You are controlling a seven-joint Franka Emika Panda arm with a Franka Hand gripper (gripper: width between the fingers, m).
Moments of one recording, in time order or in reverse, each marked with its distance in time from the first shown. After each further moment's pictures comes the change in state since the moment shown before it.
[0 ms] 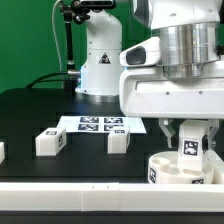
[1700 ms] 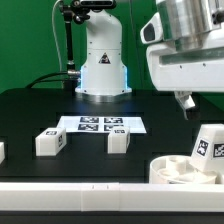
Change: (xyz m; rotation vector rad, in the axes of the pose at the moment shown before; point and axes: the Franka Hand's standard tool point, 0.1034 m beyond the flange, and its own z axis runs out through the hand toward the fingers) arm -0.006 -0.027 -0.037 0.081 -0.081 0.480
